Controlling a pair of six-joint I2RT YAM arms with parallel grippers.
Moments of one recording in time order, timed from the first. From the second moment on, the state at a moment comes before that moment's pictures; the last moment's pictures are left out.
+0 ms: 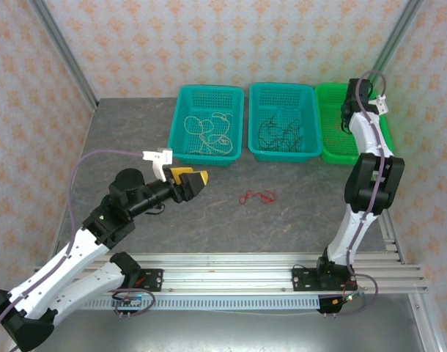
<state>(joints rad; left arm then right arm) -0.61 0.74 0.75 -0.17 0.23 -0.69 -0.18 1.98 1.76 -0.61 0.35 1.01</state>
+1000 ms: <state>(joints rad) -0.63 0.86 0.71 -0.15 0.21 -0.69 0.49 1.31 0.79 -0.52 -0.04 0.77</state>
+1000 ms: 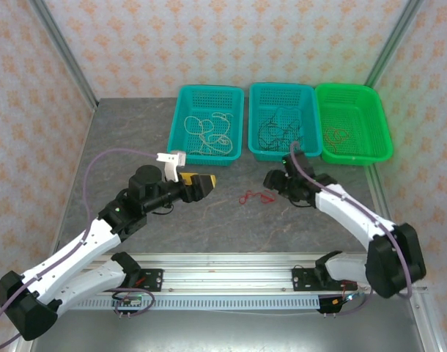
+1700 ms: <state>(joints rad) -0.64 0.83 0.70 -0.16 0.18 -0.70 0.67 1.67 0.97 -0.61 0.25 0.62</state>
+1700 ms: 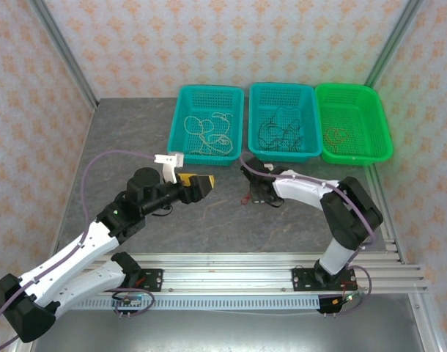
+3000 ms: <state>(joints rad) -0.65 0.79 0.70 -0.23 0.05 -0.73 -0.14 1.73 1.32 -0.28 0.27 0.92</state>
